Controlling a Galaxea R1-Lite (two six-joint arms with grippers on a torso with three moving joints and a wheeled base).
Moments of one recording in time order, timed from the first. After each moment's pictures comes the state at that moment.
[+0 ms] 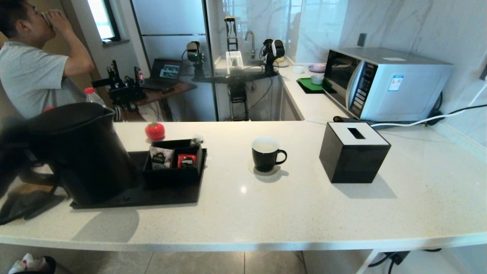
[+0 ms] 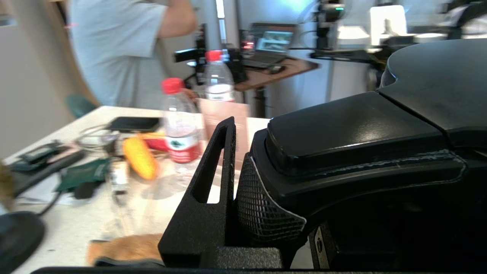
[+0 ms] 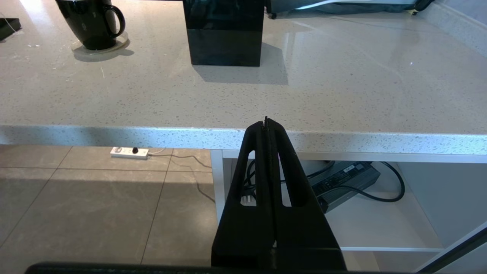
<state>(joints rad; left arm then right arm) 0.45 1.63 -0.34 -1.52 -0.14 -0.02 0.00 0.00 0.00 0.00 0.00 -0.03</state>
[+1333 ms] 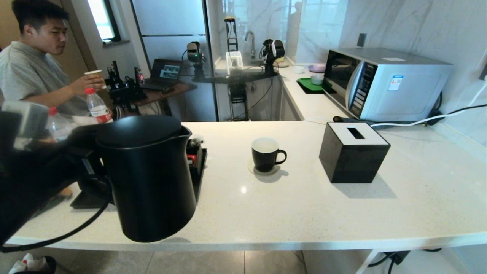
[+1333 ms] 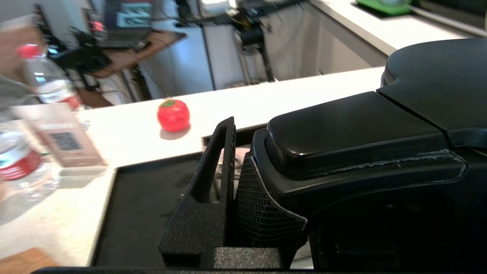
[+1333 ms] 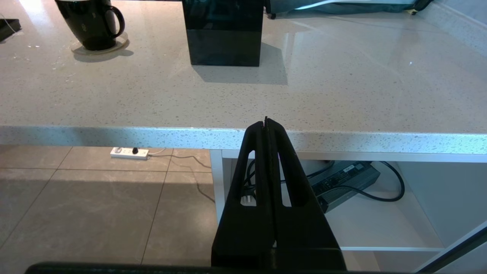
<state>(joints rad) -0.10 1.31 -0.37 -1.00 -0.02 0.05 0.00 0.00 0.00 0.00 0.00 -0.03</state>
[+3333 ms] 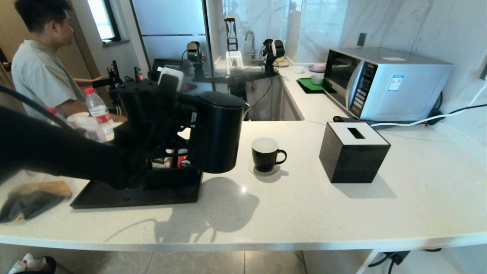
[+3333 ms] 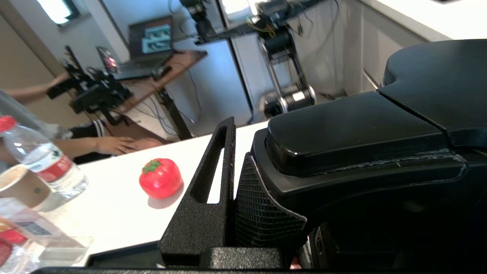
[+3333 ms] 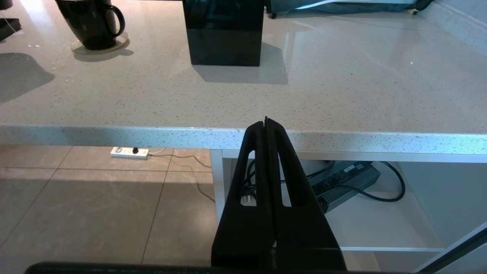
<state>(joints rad) -0.37 1.93 -1.06 -0.95 0.36 0.25 0.00 0.00 0.00 0.00 0.00 -0.03</state>
